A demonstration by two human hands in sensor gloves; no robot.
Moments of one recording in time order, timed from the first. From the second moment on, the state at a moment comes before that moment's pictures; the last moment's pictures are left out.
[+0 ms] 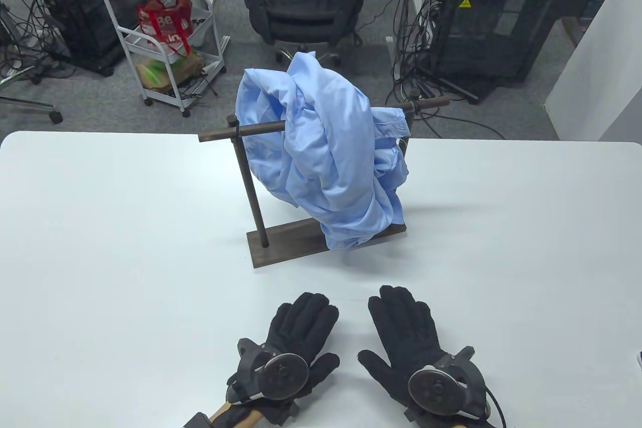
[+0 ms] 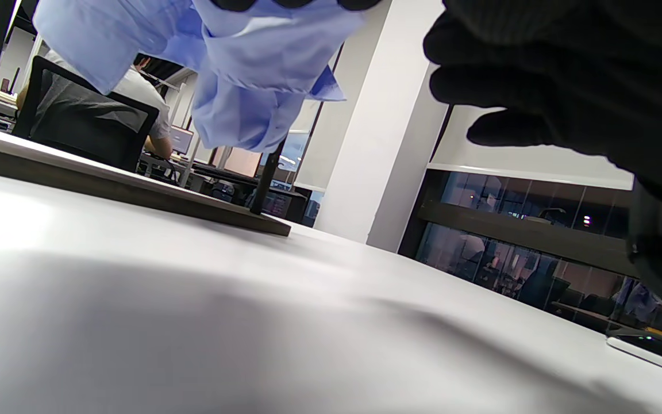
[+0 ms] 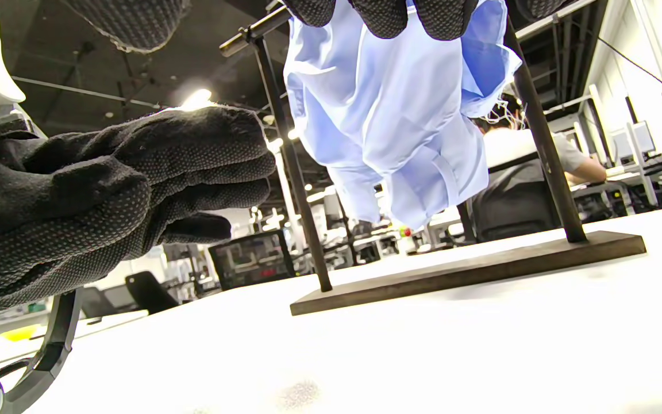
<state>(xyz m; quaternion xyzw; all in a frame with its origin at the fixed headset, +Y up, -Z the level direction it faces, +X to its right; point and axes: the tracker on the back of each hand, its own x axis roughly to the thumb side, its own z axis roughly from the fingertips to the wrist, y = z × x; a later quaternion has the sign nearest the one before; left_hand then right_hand) -0.103 -0.719 -0.197 0.07 -0.29 0.19 0.93 0.138 -0.703 -0.174 0.24 -0.15 0.93 0.22</state>
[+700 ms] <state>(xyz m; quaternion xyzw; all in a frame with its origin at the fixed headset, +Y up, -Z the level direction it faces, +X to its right) -0.103 -0.717 -0.197 0.08 -0.29 0.19 0.93 0.139 -0.719 -0.175 0.24 -0.14 0.94 0.21</state>
